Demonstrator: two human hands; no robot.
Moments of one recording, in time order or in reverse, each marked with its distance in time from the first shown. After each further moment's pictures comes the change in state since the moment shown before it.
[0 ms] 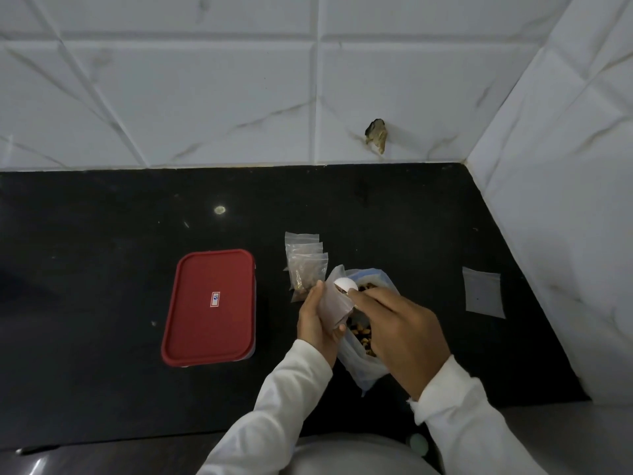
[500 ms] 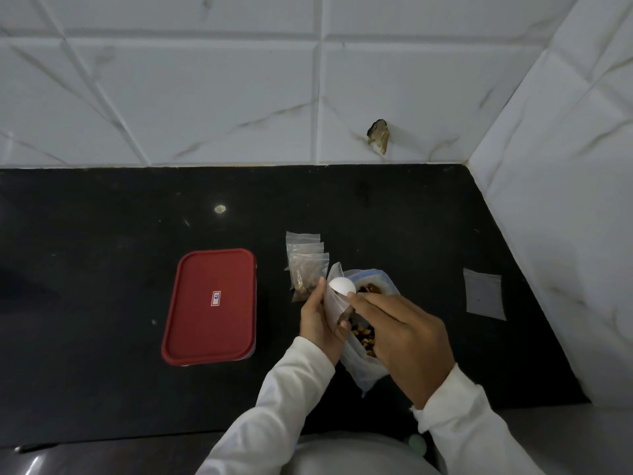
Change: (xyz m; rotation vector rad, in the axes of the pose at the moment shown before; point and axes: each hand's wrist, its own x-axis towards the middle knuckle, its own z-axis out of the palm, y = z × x) left_hand -0.010 0.005 0.010 -0.053 -0.178 -0.066; right_hand 0.002 -0.010 -0.016 0.065 0.019 0.002
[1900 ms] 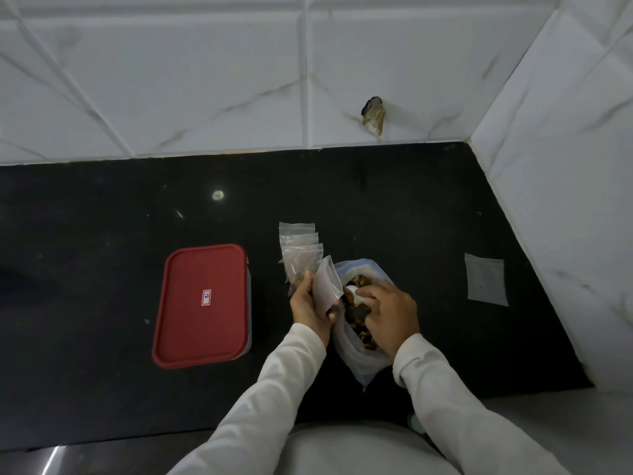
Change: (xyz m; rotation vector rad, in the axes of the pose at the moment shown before) left_hand 0.051 0.001 -0.021 -0.008 0.282 0.125; right_hand -0.022 0.047 0.055 0.149 -0.451 0.745
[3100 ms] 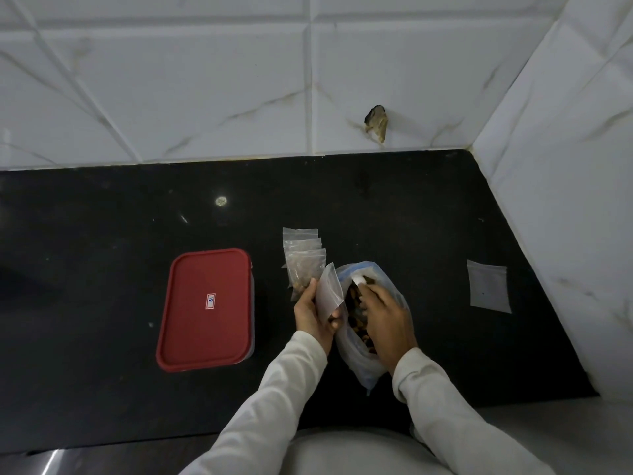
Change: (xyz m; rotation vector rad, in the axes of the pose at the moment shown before) left_hand -0.008 0.001 -0.005 0.128 -0.062 -0.027; right_hand 0.000 0.017 0.030 -0.276 0.003 -0.158
